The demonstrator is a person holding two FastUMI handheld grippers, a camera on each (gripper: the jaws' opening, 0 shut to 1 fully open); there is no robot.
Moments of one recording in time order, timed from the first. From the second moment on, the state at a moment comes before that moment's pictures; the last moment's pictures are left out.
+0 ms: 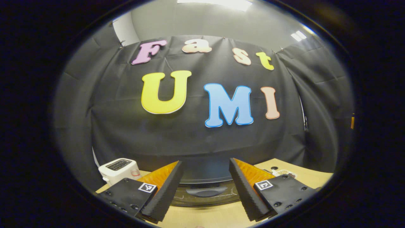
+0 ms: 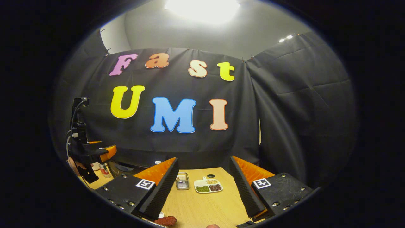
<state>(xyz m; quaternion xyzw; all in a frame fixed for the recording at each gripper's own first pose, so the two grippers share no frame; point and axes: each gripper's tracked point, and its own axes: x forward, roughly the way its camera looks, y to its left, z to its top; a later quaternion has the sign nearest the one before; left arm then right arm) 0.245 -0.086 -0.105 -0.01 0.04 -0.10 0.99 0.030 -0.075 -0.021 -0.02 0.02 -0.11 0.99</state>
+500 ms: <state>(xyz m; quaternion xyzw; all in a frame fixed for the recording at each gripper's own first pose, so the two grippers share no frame) 0.298 -0.102 -0.185 -0.02 0.11 -0.11 0.99 0.028 -0.080 -0.029 -0.04 0.04 -0.16 0.99</state>
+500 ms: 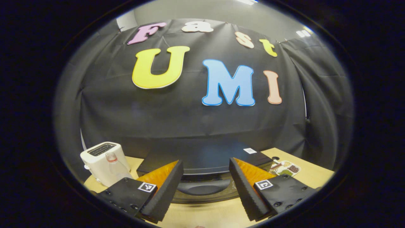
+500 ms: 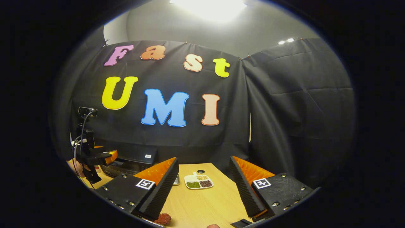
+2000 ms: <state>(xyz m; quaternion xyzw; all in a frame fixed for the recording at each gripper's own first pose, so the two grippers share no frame) 0.259 -0.107 -0.237 0.02 0.14 -0.08 0.99 0.019 -0.090 -0.038 -0.04 0.06 -0.14 0.99</state>
